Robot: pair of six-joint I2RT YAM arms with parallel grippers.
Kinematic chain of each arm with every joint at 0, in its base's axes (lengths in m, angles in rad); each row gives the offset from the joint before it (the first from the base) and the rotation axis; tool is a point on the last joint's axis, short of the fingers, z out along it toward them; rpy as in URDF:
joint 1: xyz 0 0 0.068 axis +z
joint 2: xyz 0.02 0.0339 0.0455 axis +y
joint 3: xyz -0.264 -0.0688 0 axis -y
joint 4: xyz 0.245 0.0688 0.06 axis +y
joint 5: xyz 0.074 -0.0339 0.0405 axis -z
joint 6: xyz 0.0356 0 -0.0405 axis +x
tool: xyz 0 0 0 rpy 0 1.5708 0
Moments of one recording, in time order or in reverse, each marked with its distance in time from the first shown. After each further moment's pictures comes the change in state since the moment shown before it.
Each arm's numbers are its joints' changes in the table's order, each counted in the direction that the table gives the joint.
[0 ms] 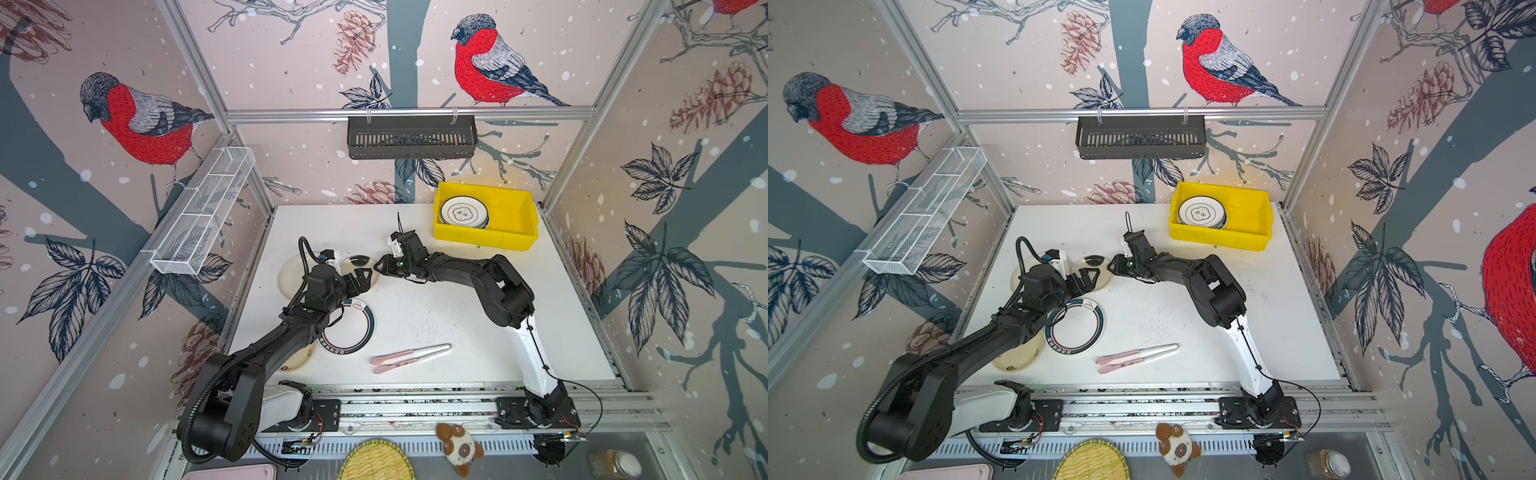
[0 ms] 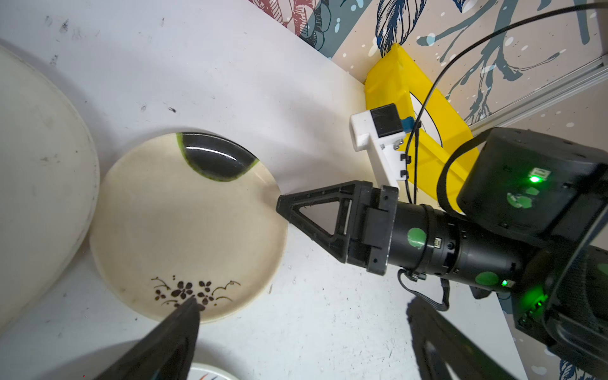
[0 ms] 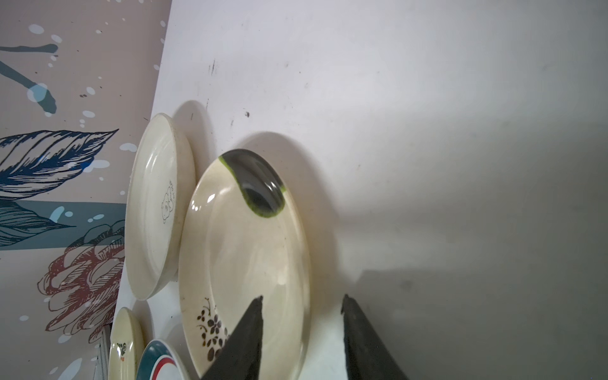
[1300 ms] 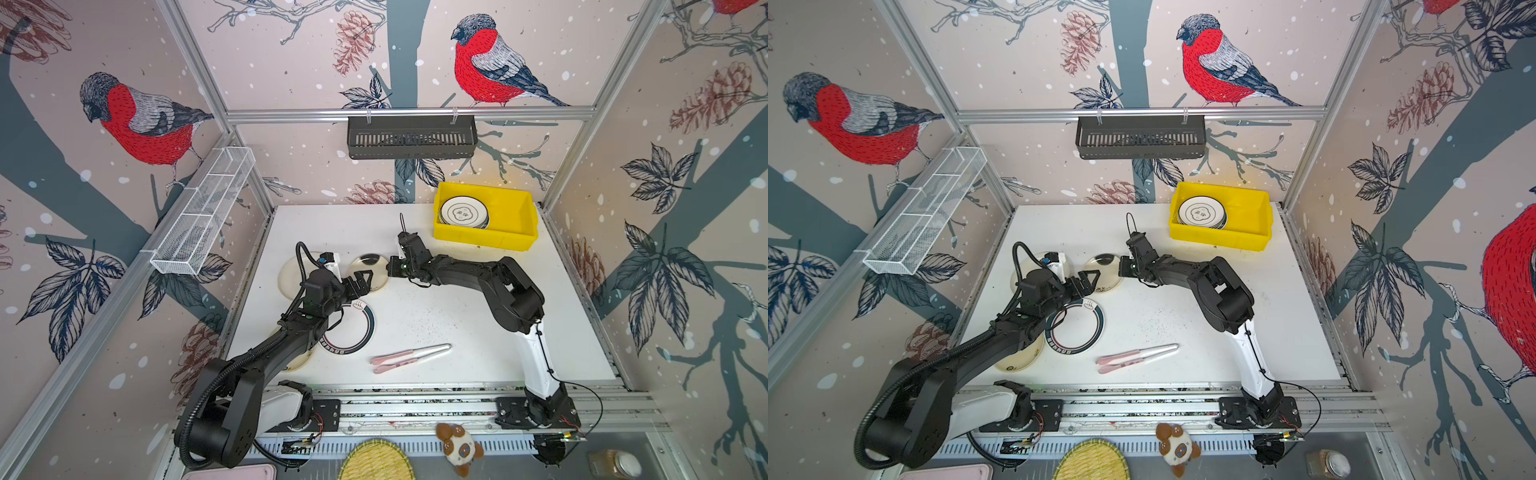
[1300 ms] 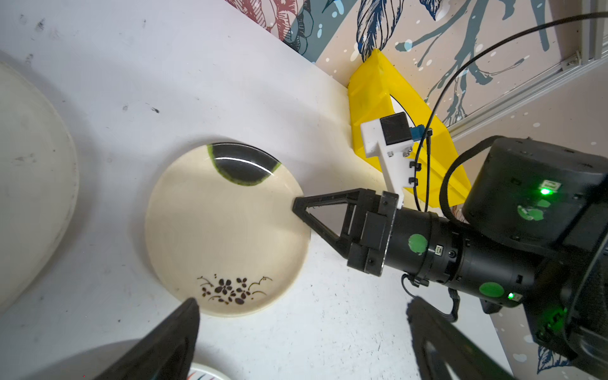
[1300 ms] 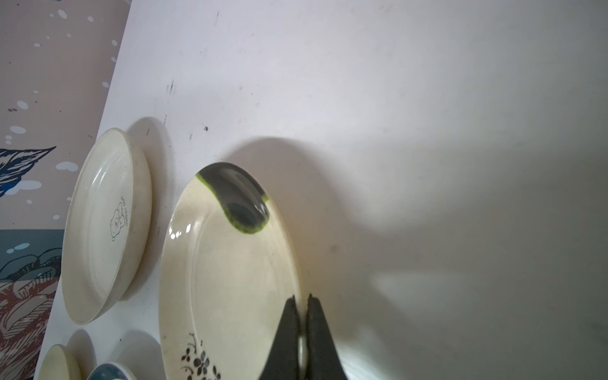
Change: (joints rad) left arm 0.000 -0.024 -0.053 -0.089 0.037 -0.008; right arm 0.005 -0.132 -0.136 0.022 0.229 -0.040
